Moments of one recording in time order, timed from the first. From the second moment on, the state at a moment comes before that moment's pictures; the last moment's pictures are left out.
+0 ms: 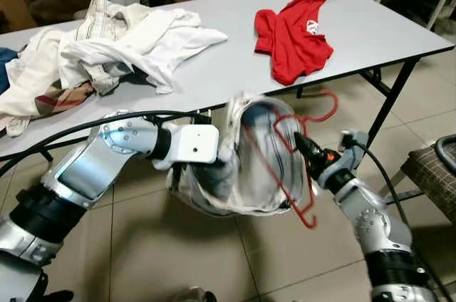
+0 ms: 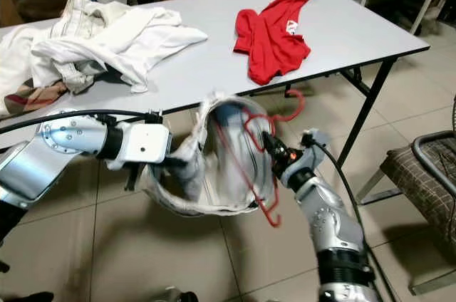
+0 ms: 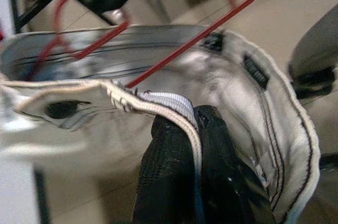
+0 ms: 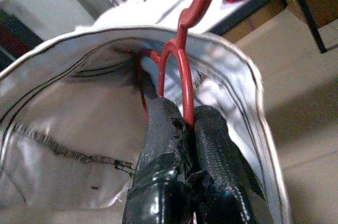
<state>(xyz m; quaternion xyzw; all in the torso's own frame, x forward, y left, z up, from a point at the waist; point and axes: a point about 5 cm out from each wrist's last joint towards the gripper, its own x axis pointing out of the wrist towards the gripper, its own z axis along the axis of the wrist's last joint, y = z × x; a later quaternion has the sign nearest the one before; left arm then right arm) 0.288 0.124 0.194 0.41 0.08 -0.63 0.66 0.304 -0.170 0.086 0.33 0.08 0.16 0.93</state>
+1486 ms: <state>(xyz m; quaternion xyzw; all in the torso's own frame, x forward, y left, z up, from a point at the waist) 0.279 0.037 0.261 0.00 -0.10 -0.68 0.73 0.334 -0.123 0.139 0.43 -0.07 0.18 0.88</state>
